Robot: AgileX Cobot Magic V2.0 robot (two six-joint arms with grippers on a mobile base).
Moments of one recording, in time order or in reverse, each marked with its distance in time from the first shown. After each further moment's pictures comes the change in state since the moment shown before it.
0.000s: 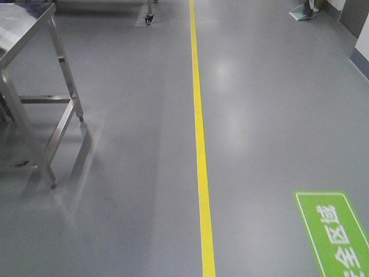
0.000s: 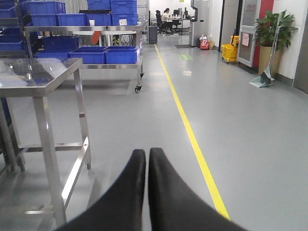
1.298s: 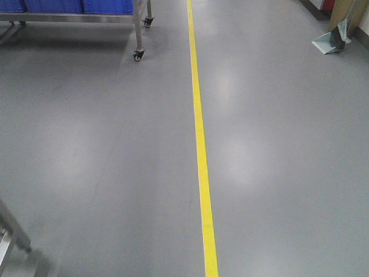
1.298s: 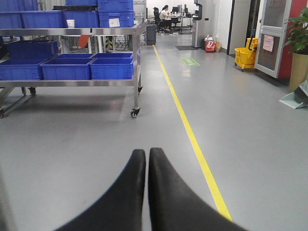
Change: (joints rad) left arm 0.000 0.000 0.000 0.000 0.000 0.000; right arm 0.000 0.000 0.000 0.000 0.001 0.000
